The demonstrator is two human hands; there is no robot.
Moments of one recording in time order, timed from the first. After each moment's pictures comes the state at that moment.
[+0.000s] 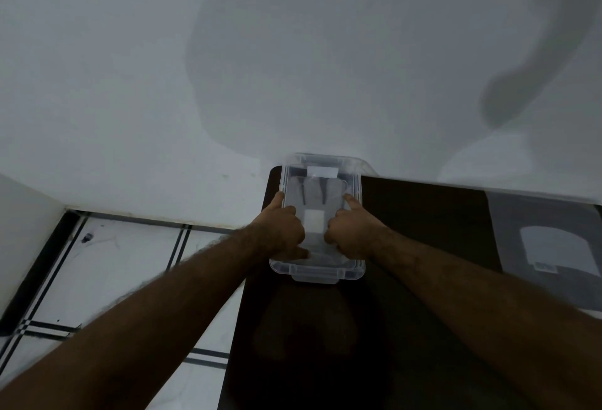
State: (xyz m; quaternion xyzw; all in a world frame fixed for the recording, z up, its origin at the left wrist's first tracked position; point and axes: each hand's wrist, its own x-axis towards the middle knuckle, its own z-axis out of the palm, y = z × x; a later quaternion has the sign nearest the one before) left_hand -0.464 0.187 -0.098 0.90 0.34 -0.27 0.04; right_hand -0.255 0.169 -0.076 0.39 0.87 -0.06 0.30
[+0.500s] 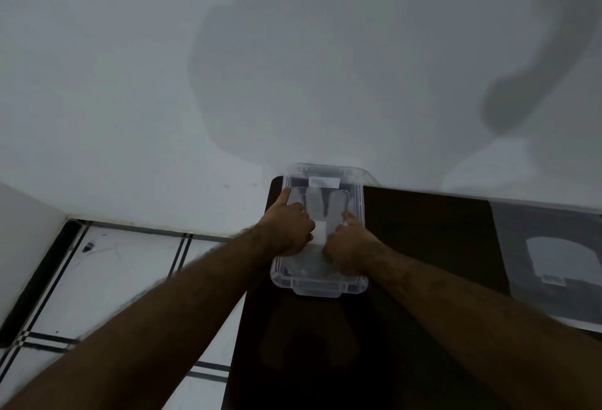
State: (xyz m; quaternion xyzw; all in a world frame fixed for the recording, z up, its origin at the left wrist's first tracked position) left_hand -0.450 0.213 -0.090 0.91 0.35 -0.21 0.01; right_hand -0.265 0.167 -0.100 0.40 0.86 -0.04 0.32
